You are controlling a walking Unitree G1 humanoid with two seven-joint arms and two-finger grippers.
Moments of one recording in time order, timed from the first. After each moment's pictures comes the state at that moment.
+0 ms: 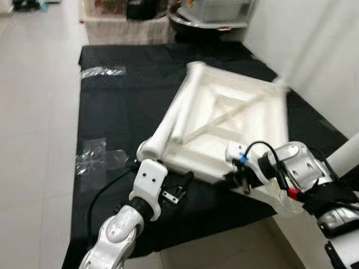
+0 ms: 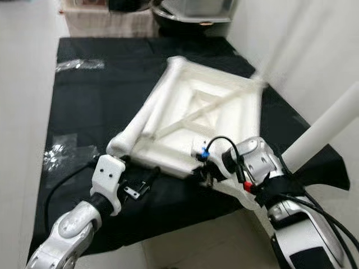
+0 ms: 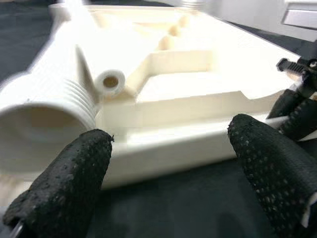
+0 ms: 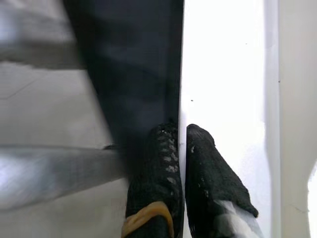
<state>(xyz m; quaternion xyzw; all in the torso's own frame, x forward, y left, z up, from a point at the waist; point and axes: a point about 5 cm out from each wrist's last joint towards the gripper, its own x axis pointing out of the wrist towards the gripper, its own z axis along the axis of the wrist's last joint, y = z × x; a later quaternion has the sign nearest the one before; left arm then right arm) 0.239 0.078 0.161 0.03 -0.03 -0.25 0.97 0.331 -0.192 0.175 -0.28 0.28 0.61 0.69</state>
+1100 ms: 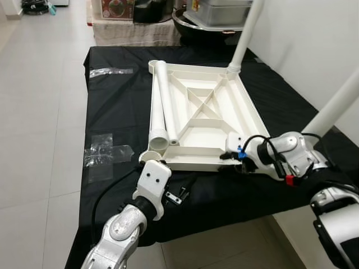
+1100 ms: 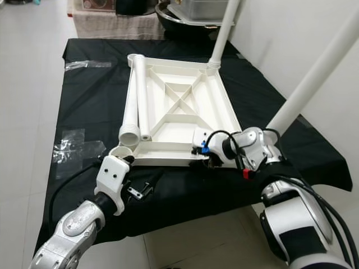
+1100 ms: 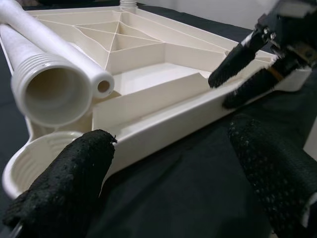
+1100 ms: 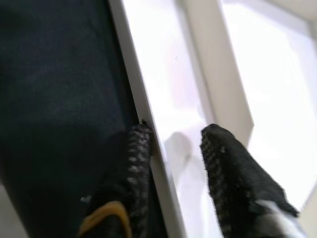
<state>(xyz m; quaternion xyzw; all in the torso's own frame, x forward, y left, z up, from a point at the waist) 0.240 0.073 0.156 0.03 -0.03 -0.26 0.96 0.373 -0.208 0.191 -0.39 0.20 0.47 0.77</state>
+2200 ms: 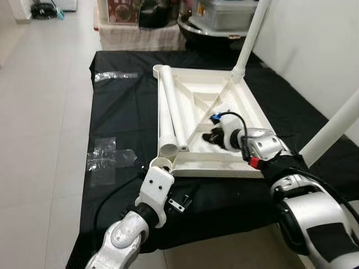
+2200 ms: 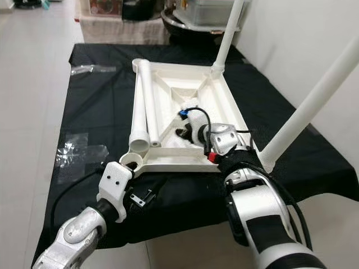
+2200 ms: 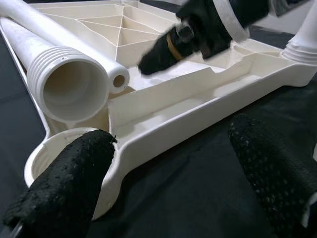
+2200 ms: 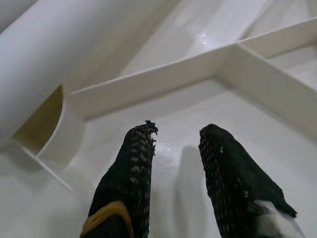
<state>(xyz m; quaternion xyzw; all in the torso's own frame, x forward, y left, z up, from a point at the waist) 0.234 0.071 0.155 0.04 -0.03 -0.27 0.96 0.400 -0.148 0.189 -0.16 0.23 0.27 0.92</state>
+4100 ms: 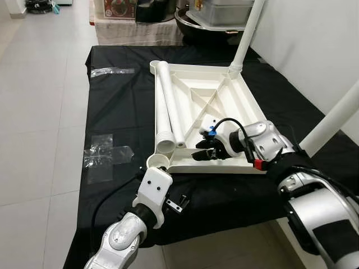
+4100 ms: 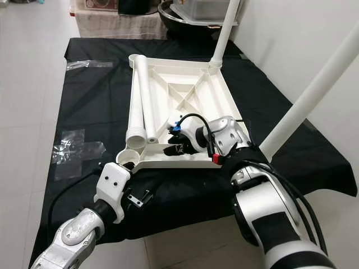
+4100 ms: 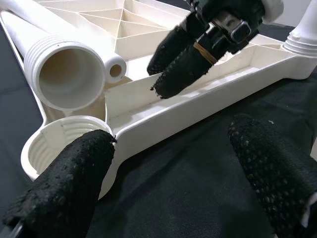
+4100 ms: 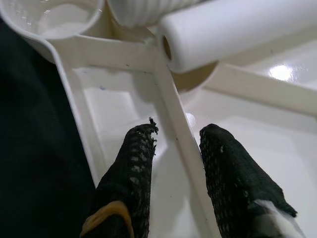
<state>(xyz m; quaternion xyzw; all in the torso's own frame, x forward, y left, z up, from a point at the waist) 0.229 0.072 0.151 0.04 -0.02 -0.26 0.96 0.388 -0.139 0.206 -0.33 0.22 0.50 0.77</state>
